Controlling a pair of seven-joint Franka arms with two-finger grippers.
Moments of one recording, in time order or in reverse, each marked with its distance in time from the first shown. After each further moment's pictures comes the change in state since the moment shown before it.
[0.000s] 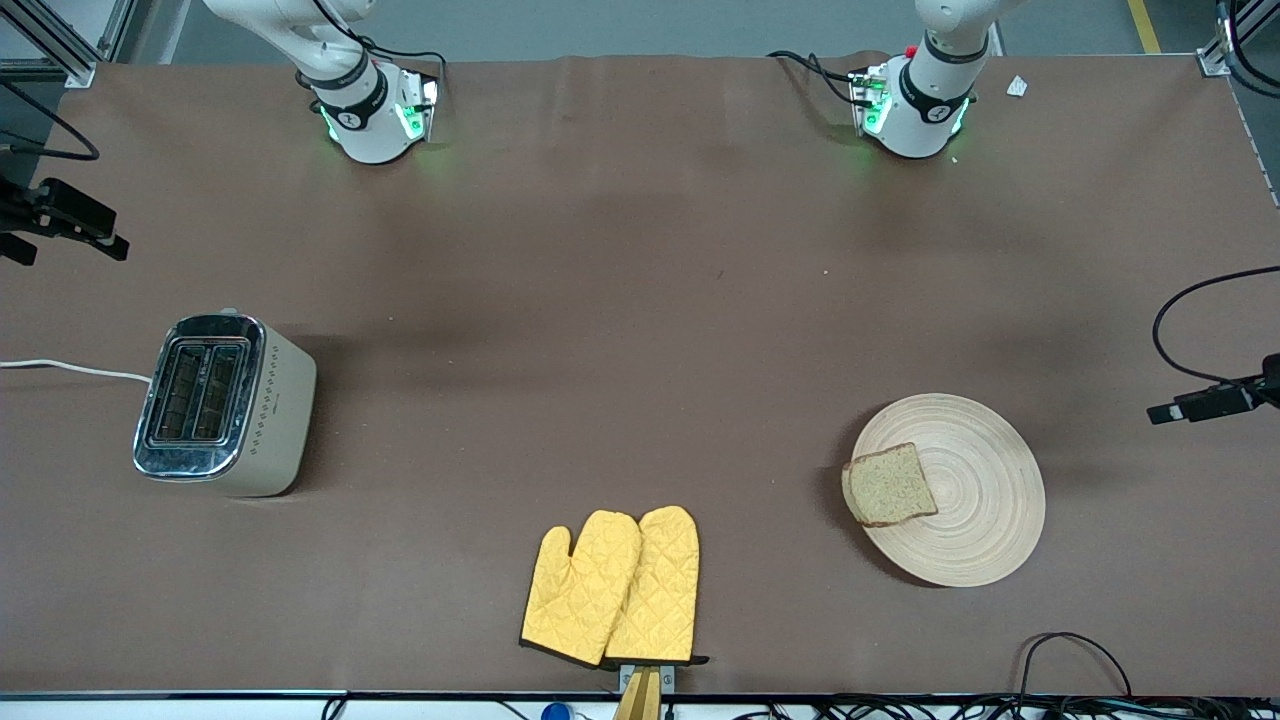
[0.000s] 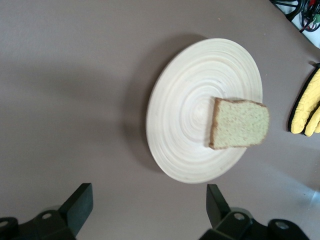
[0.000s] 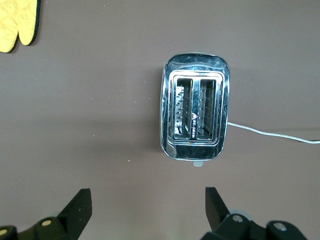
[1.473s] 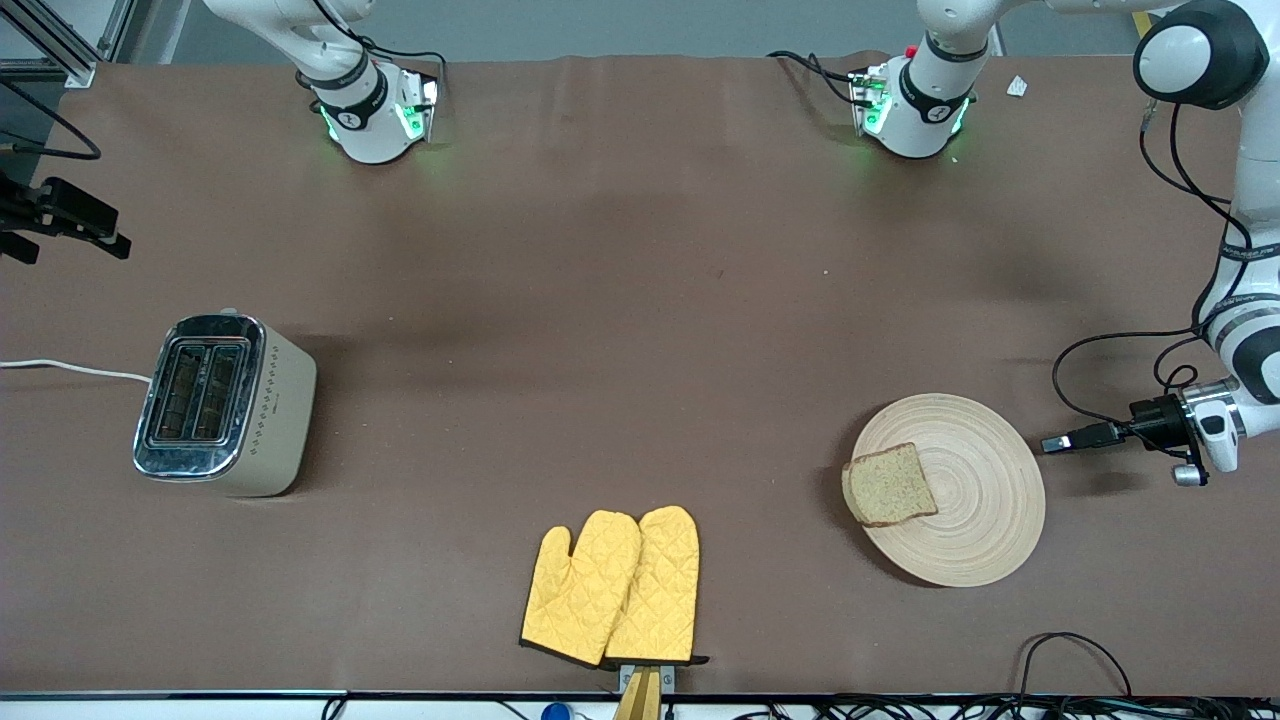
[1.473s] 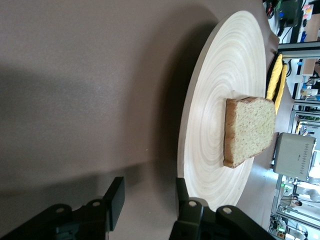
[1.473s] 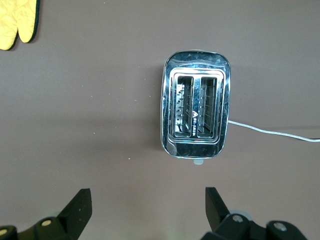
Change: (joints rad) left arm 0.037 0.329 -0.011 0.020 -0.315 0.050 0.388; right arm 0.001 0.000 0.000 0.000 0.000 -0.008 0.000
